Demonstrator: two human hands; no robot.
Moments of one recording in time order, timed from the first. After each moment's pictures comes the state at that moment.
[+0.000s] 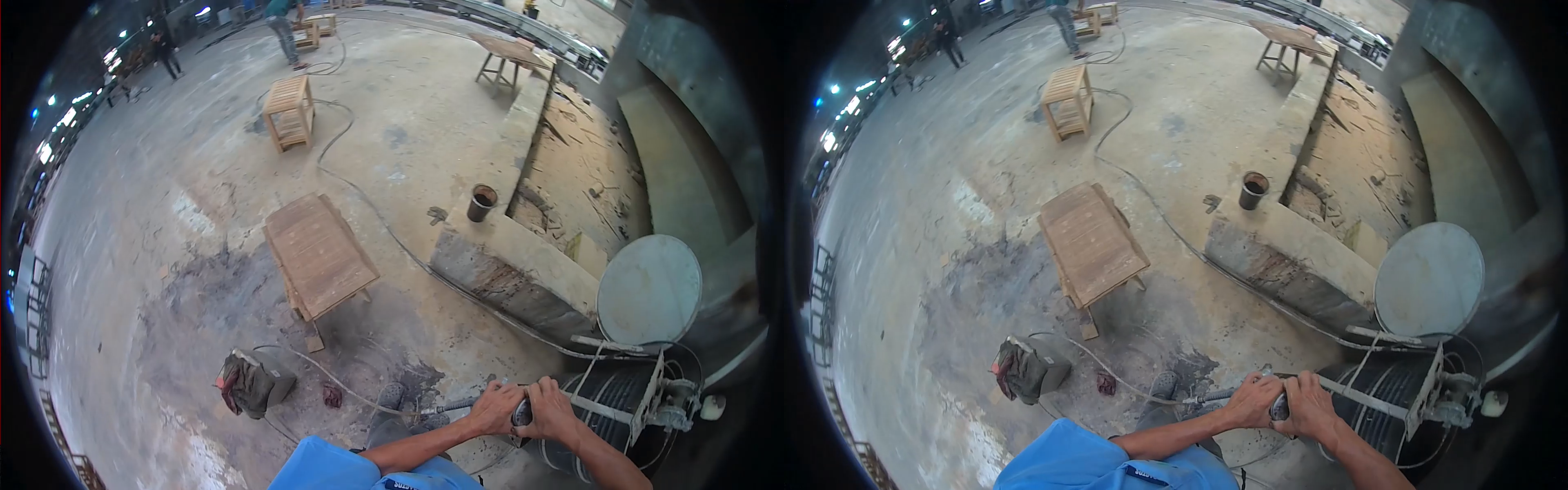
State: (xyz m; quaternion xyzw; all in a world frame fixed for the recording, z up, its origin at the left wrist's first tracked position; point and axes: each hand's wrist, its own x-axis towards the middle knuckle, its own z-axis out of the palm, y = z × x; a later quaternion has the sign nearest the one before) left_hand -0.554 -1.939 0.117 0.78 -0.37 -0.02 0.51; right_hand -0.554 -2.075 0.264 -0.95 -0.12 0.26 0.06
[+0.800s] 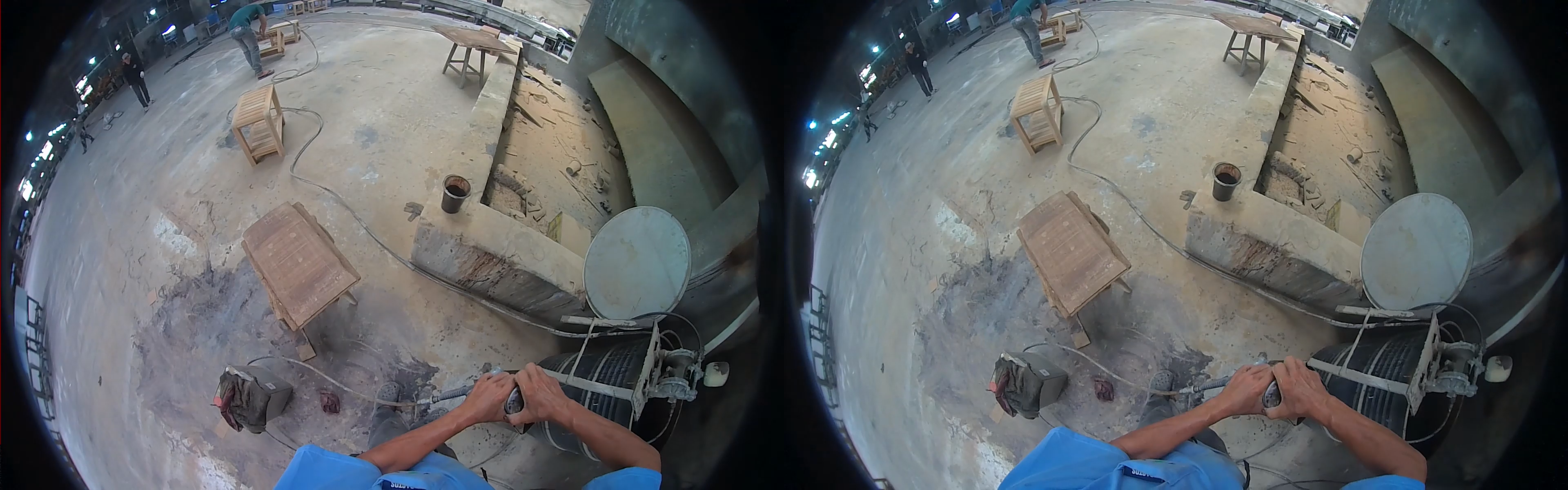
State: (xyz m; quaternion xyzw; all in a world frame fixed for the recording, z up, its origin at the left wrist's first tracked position) left_hand -0.551 -1.954 0.095 0.78 -0.39 -0.05 0.48; right_hand -0.551 -2.098 0.238 -0.95 -0.18 0.24 0.09
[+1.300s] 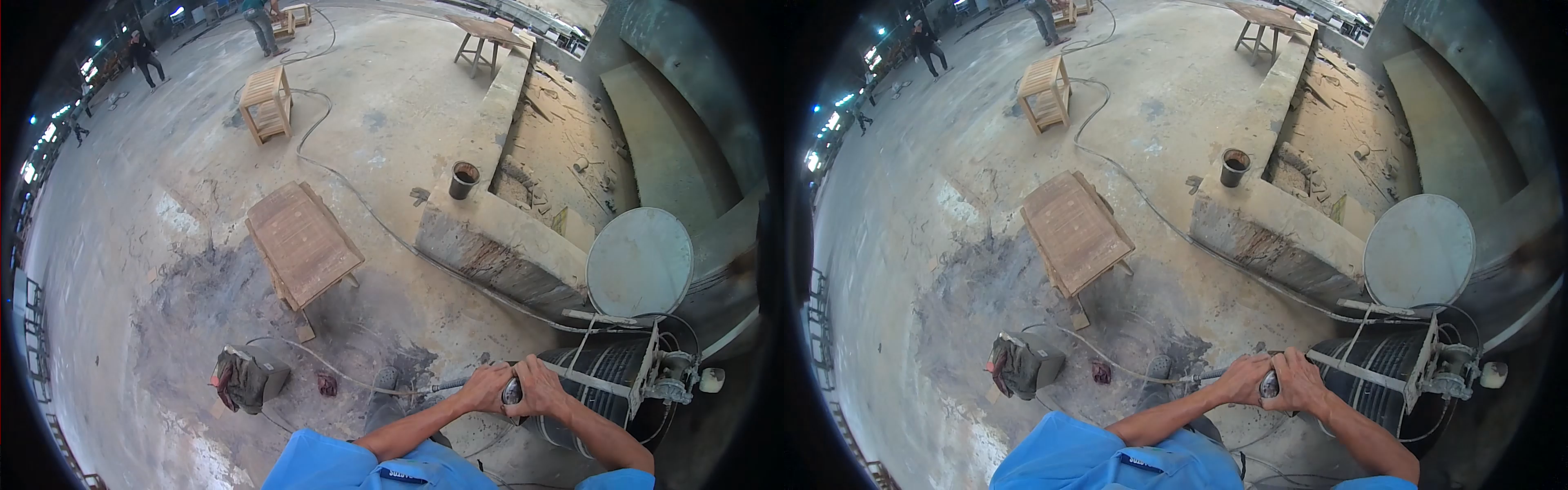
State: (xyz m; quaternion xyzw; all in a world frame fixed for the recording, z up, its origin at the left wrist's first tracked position) left_hand -0.551 -1.941 0.101 0.75 -0.38 -0.06 0.54; right_hand -0.560 -2.089 0.235 -0.95 -0.16 0.24 0.09
